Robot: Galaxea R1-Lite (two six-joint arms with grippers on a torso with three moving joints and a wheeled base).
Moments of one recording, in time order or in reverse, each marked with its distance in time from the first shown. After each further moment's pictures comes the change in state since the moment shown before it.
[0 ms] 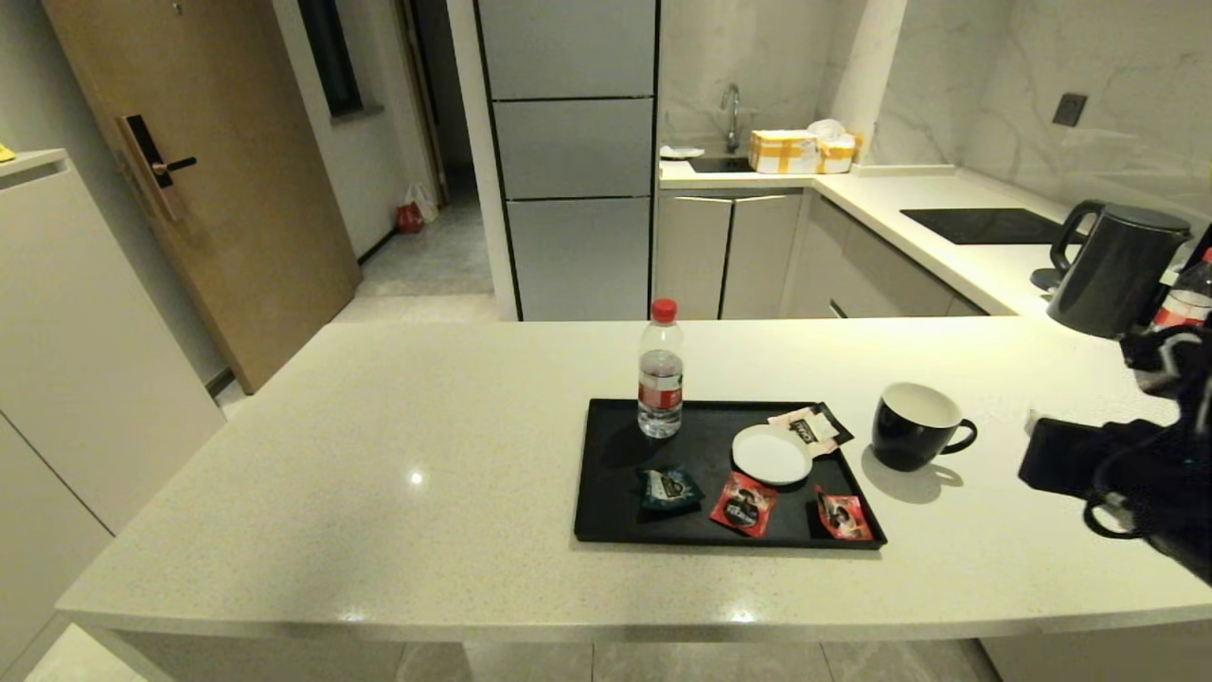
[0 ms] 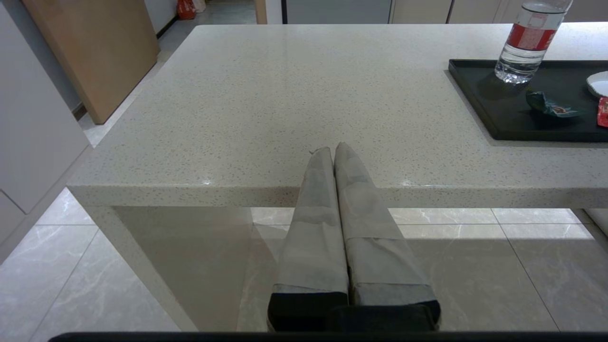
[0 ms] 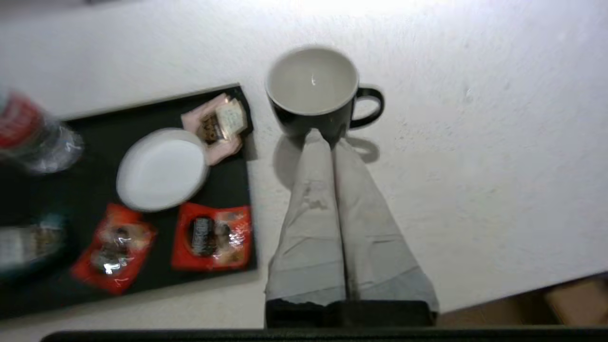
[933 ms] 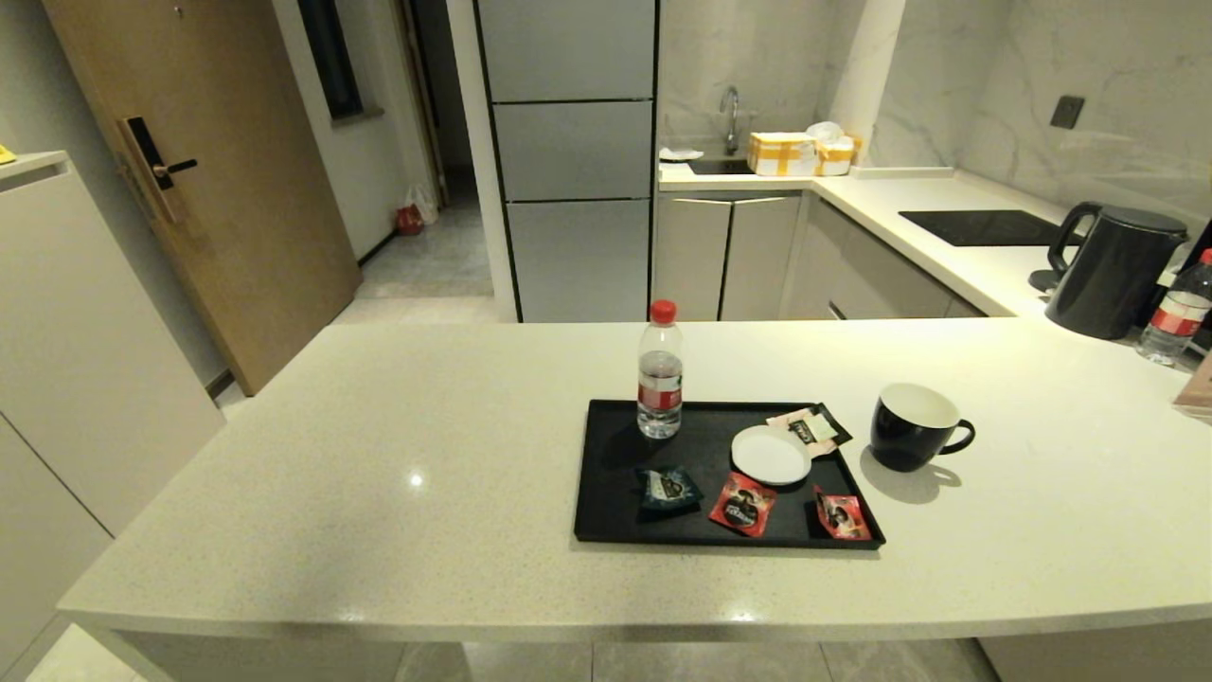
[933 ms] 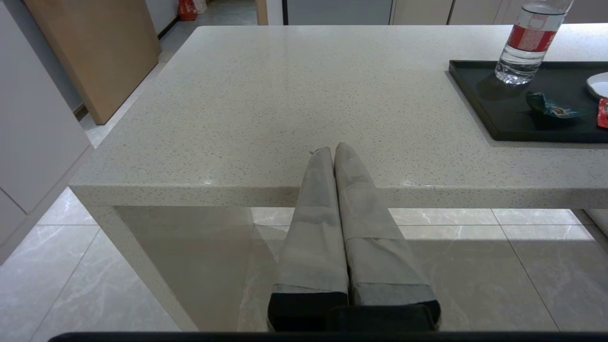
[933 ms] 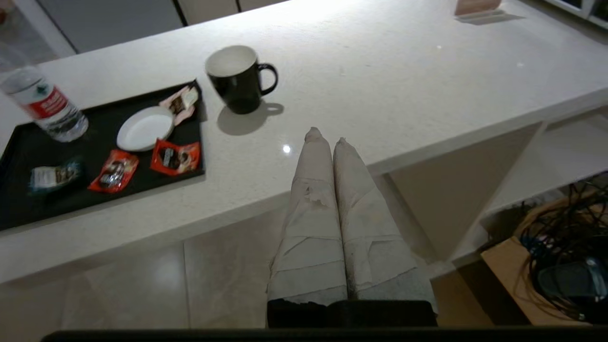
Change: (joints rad) left arm 0.000 0.000 0.000 0.000 0.000 0.000; right arm -0.136 -1.120 -0.189 1.174 0.026 -0.039
